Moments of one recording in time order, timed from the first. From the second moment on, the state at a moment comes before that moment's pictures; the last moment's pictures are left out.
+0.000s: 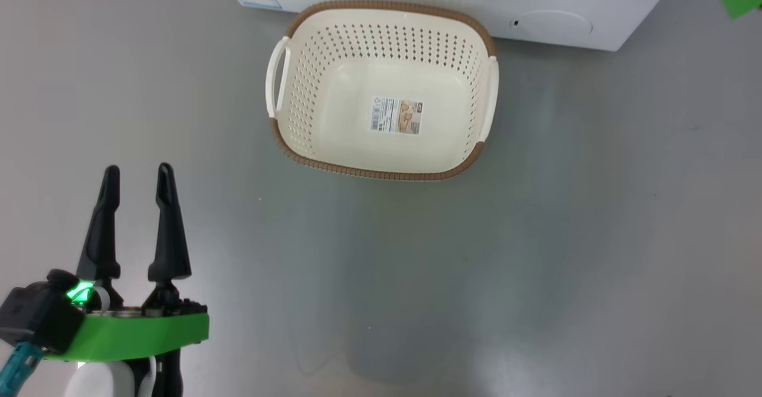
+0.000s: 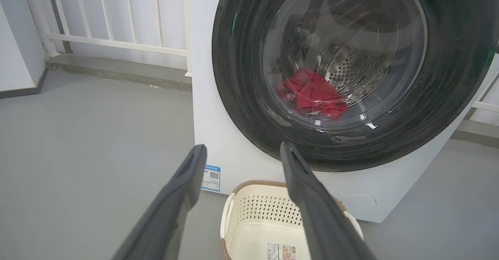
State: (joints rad) left arm -0.20 0.03 -0.02 -0.06 -0.34 -0.12 -0.25; right arm -1.24 -0.64 0.63 0.54 0.61 0.14 -0.26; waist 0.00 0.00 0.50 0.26
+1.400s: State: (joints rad) left arm -0.06 0.10 -0.03 0.01 -0.34 -0.13 -0.25; right arm -0.48 -0.44 0.29 0.29 0.54 0.13 -0.26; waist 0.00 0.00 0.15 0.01
